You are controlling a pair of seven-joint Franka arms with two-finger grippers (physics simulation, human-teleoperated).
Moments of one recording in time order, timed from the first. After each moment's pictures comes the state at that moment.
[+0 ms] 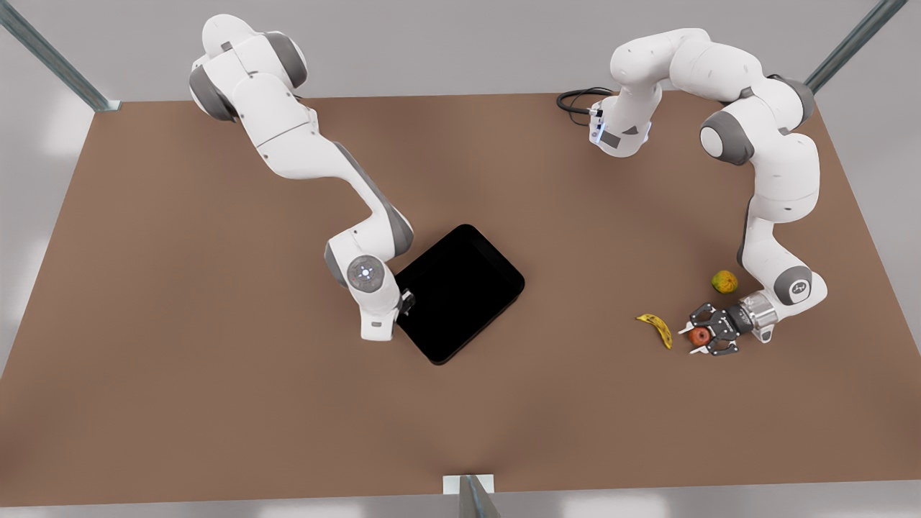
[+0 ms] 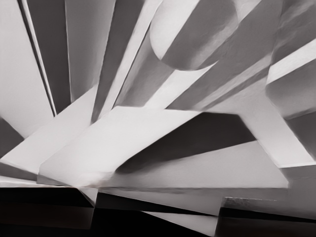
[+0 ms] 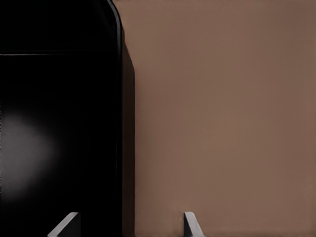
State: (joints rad) left arm 0.27 0.99 0.22 -1.55 -1.44 1.70 -0.68; right arm 0.48 0.68 0.06 -1.56 -0.03 2.26 -0.16
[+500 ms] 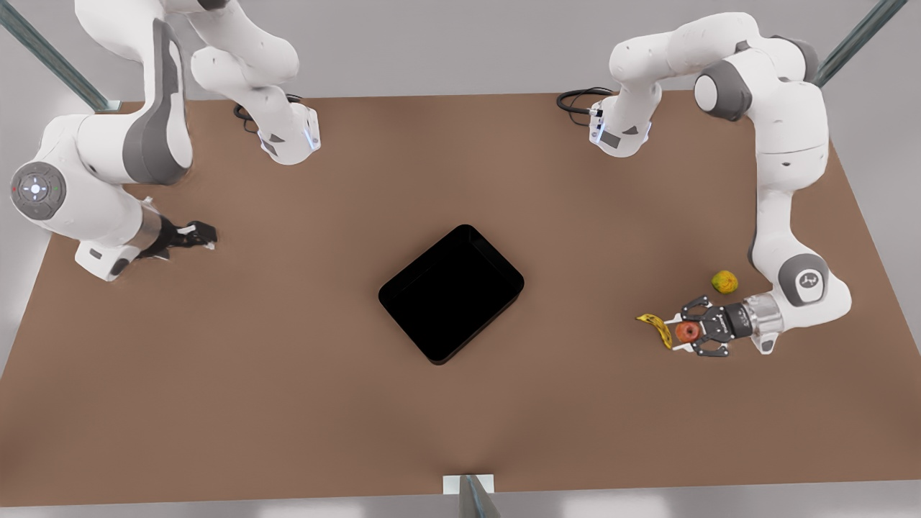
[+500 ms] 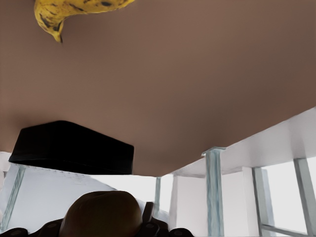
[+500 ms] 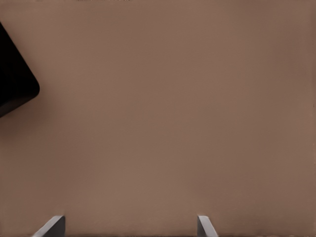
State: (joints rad) left arm 0.14 0.67 0.13 -1.59 -1.25 1.68 -0.99; right arm 0.13 0.05 -0.17 -1.65 0.01 1.52 -0.22
